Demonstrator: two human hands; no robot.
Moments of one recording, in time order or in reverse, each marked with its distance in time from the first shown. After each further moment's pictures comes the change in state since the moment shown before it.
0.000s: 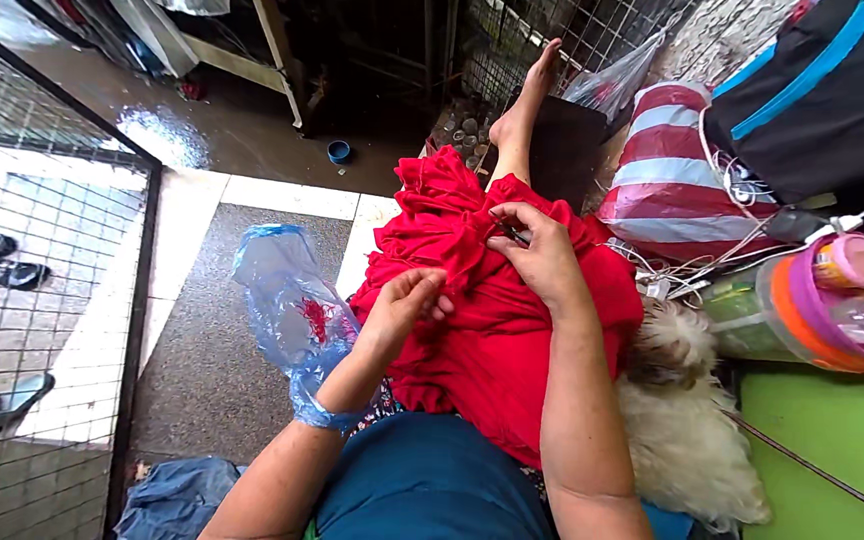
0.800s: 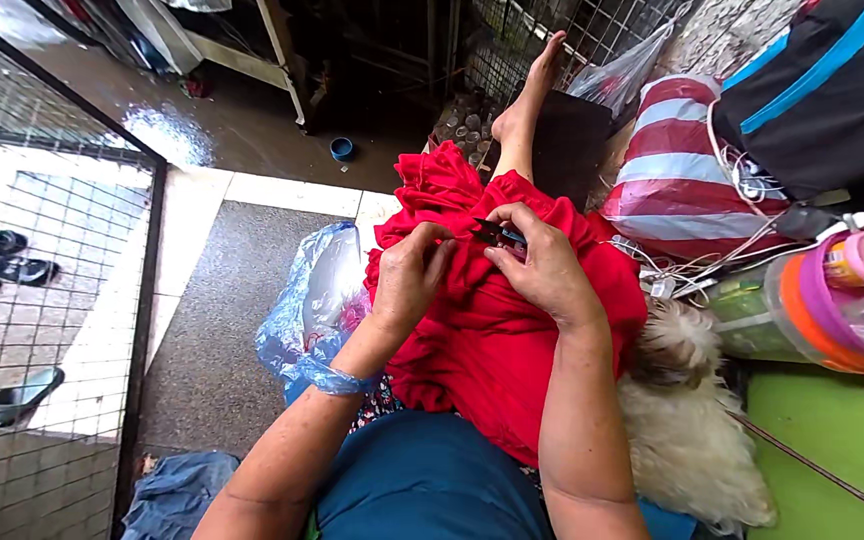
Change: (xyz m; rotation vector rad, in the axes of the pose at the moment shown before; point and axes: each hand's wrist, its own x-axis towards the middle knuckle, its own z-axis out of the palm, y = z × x) left_hand 0.041 0.000 0.005 0.715 0.262 0.809; right_hand -0.013 -0.009 -0.006 -0.114 -0.084 -0.160
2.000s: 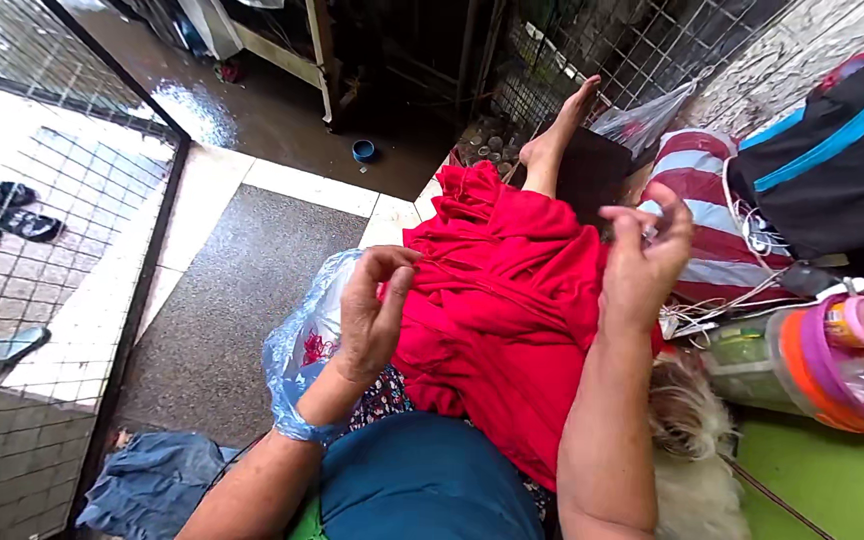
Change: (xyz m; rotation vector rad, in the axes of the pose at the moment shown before) left_hand -0.046 -0.002 -0.065 -0.351 0.185 -0.055; right_hand 0.012 0.004 -0.021 0.180 0.600 0.159
